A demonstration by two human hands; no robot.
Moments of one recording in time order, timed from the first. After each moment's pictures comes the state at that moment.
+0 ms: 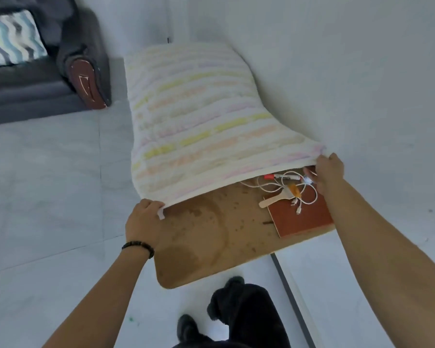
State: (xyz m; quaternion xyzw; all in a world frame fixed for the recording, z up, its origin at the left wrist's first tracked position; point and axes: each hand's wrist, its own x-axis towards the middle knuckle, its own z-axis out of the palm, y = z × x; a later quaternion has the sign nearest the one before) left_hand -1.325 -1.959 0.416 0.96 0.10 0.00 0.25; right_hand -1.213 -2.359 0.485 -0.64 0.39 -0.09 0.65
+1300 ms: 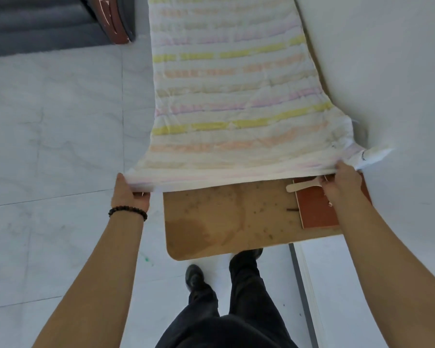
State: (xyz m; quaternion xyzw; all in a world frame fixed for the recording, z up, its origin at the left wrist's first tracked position) left_hand -1.296 -1.911 0.381 0.29 0.55 0.13 0.77; right_hand -1.201 -2.342 0.384 -0.50 0.47 -0.02 0.73
